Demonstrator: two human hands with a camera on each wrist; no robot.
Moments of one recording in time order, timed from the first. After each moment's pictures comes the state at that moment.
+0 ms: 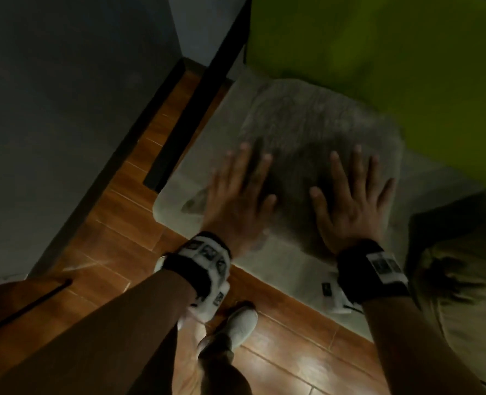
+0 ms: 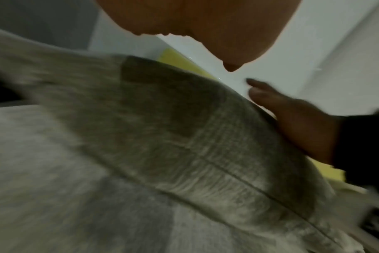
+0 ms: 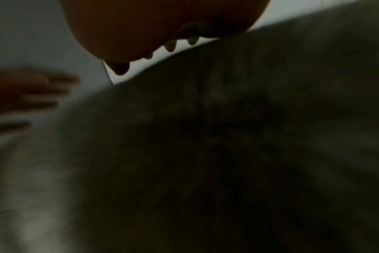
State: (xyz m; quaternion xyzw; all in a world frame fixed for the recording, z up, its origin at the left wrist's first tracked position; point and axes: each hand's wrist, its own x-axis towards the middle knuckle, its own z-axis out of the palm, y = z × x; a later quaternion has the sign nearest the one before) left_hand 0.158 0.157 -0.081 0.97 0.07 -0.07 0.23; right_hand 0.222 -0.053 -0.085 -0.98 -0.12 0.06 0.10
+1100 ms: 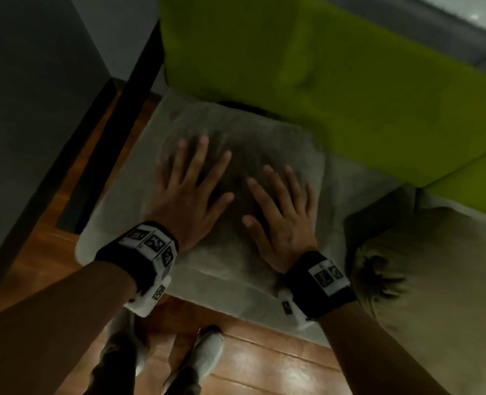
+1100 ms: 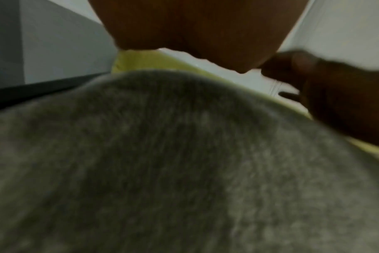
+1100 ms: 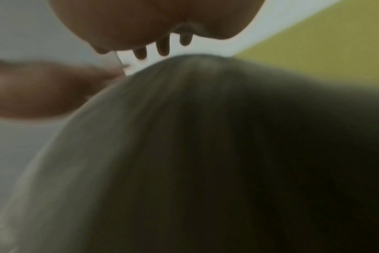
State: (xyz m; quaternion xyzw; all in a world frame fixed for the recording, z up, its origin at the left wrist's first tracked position) left_hand 0.239 0.135 -0.085 0.98 -0.05 -0.07 0.16; right_hand 0.240 -0.085 -0.085 -0.96 -0.25 0.01 0.15
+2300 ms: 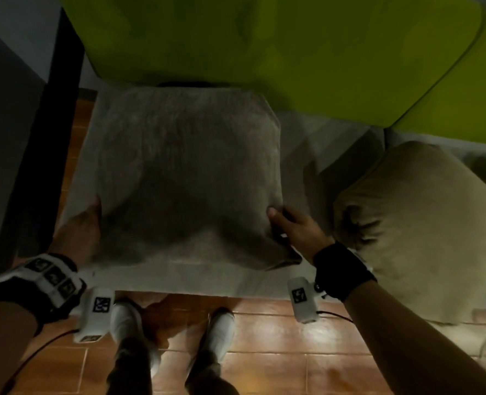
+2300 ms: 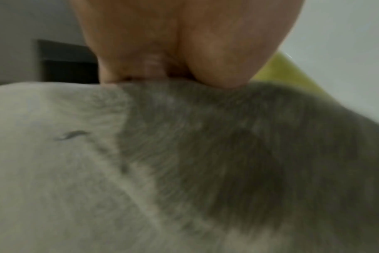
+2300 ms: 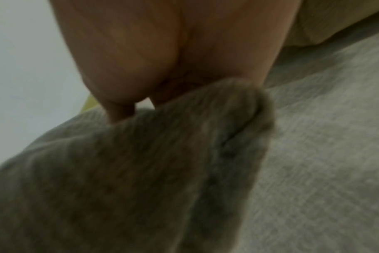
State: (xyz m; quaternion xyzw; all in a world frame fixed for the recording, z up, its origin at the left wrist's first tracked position) left_hand 0.212 0.227 -0.148 0.87 0.29 -0.23 0.32; right_hand 0.203 -0.182 -0.130 -0.75 0.23 0.34 0.51
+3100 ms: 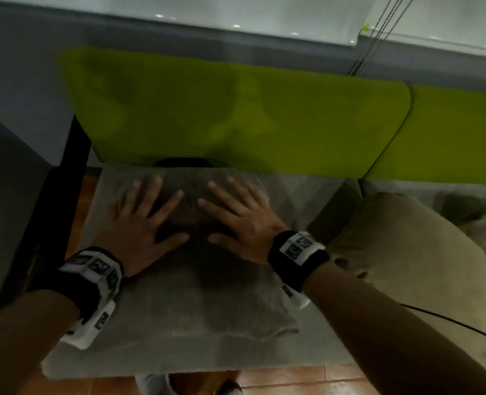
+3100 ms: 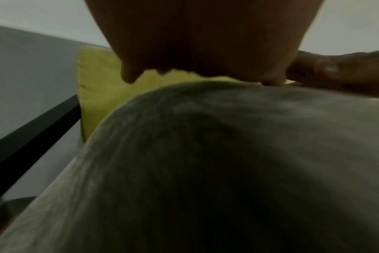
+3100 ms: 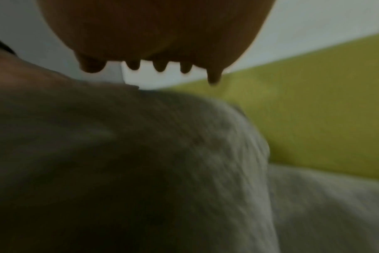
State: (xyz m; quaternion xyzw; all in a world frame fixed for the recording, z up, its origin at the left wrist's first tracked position) left_hand 0.323 0.152 -0.073 0.97 -0.17 -0.16 0.06; right_hand 0.316 -0.124 -0.074 -0.95 -0.29 0.08 0.08
